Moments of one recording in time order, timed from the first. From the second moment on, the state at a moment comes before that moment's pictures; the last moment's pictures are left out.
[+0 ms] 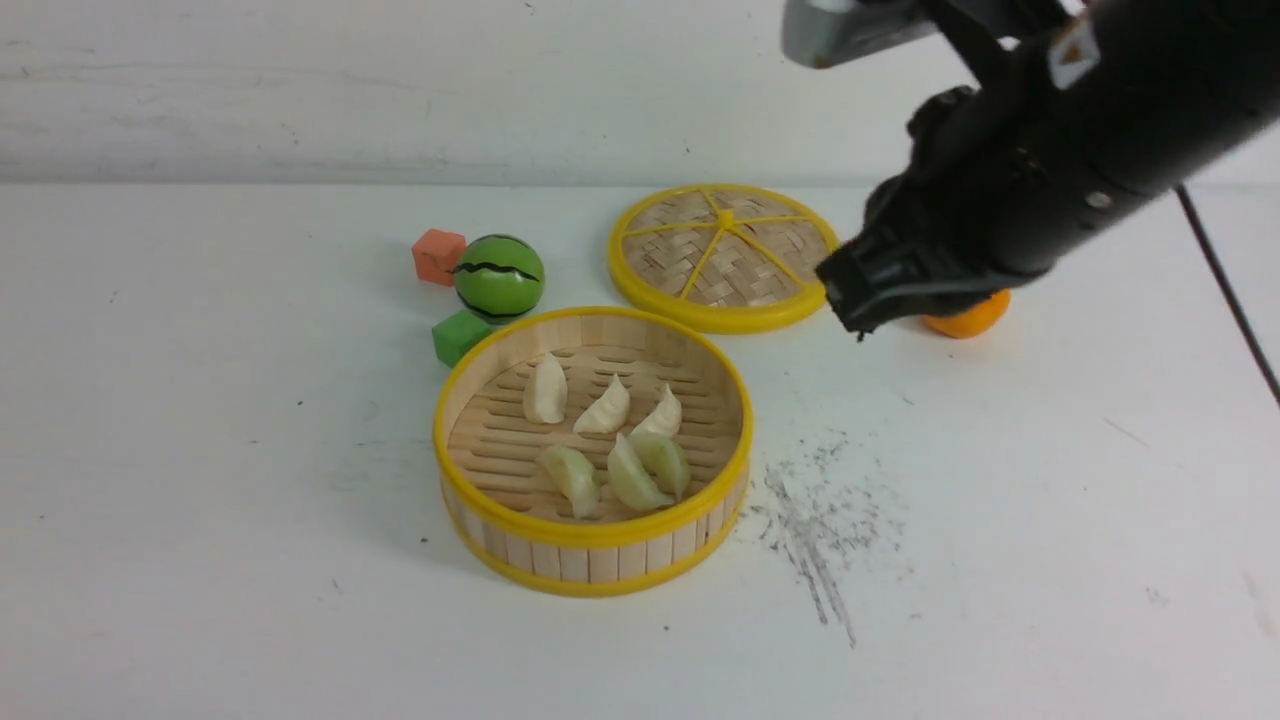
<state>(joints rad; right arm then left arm) 0.55 1.42 -1.49 0.21 0.98 -0.12 -0.38 -0.02 -0.54 -0.04 0.95 -0.26</state>
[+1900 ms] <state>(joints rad) 0.07 0.03 -0.05 -0.02 0.26 0.21 -0.38 -0.01 -0.53 0.01 0.82 -0.32</state>
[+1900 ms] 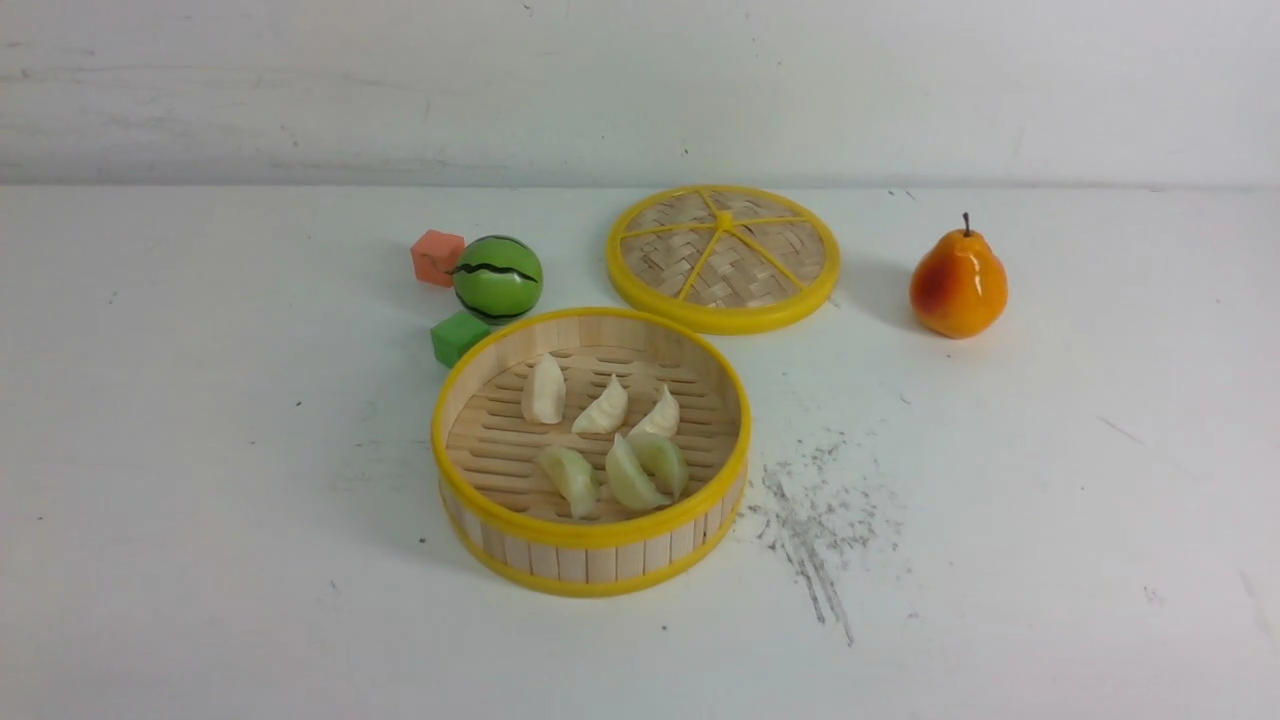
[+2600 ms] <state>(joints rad) -0.04 -0.01 0.02 -0.06 0.38 0.17 -0.38 -0.01 -0.53 0.01 0.82 -0.32</state>
